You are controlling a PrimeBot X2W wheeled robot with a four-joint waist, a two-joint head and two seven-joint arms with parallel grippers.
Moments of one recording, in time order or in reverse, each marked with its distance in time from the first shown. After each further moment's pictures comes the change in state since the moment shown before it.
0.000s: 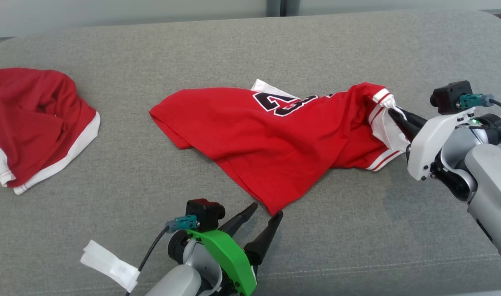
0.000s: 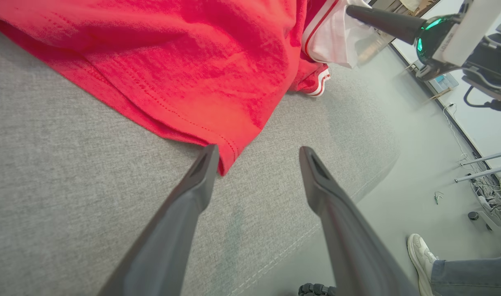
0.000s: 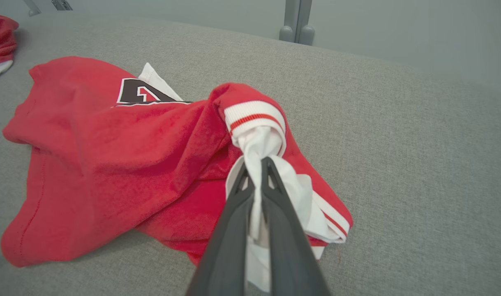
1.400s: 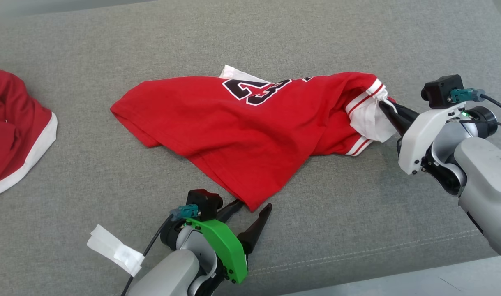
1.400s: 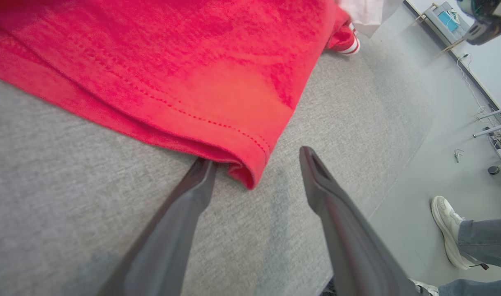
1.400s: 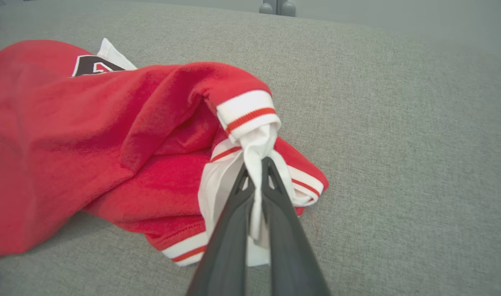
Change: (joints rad) left arm -0.179 -0.004 -0.132 0.275 -0.007 -0.035 -0.129; right arm -0.074 0.034 0.076 0.072 0.029 0.009 -0.075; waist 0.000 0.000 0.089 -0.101
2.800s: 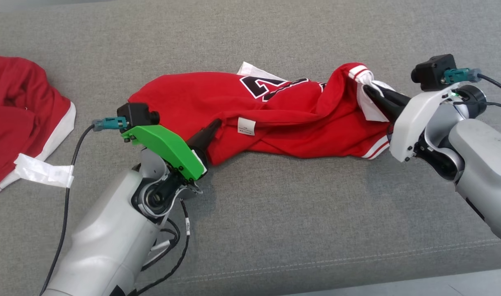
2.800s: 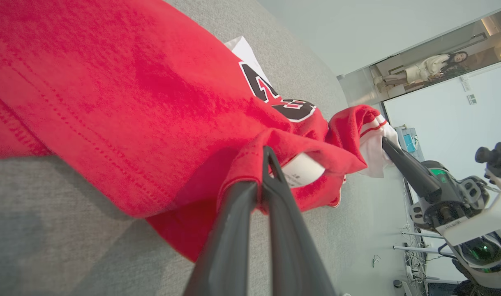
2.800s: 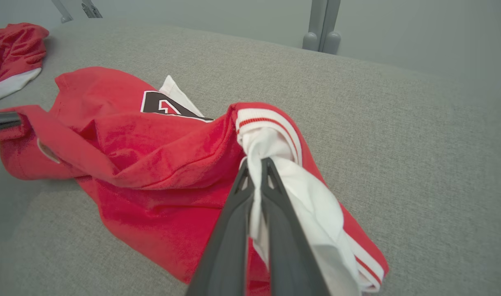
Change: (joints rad) left arm -0.224 0.044 0.220 -0.002 -0.522 0.035 0.281; right arm -0.087 -0.054 0.130 -0.096 0.119 0.001 0.009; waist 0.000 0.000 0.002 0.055
